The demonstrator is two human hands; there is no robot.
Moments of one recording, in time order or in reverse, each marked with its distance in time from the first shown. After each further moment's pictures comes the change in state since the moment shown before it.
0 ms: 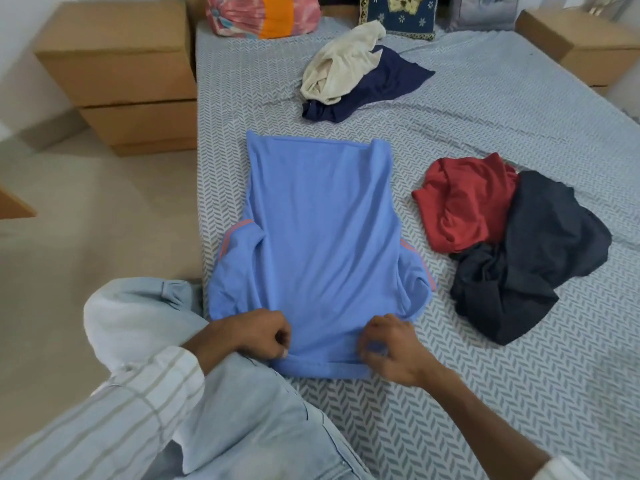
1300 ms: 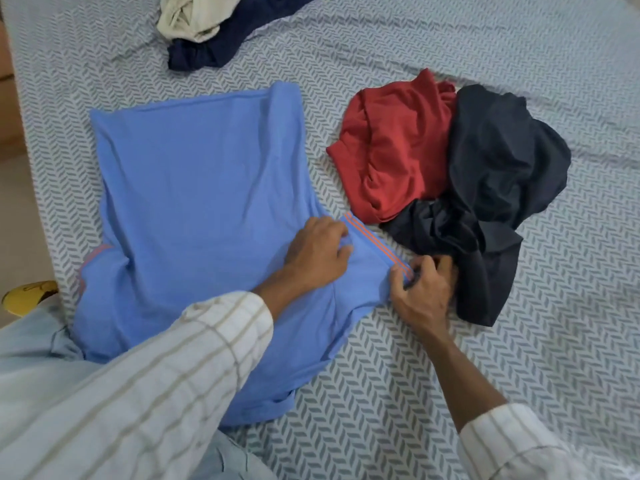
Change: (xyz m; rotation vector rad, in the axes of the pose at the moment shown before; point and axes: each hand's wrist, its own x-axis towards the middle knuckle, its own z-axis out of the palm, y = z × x) left_hand 0.219 0.190 -0.065 -0.040 0.590 0.223; right_hand -0.011 0.163 -0.047 -0.020 0.846 0.786
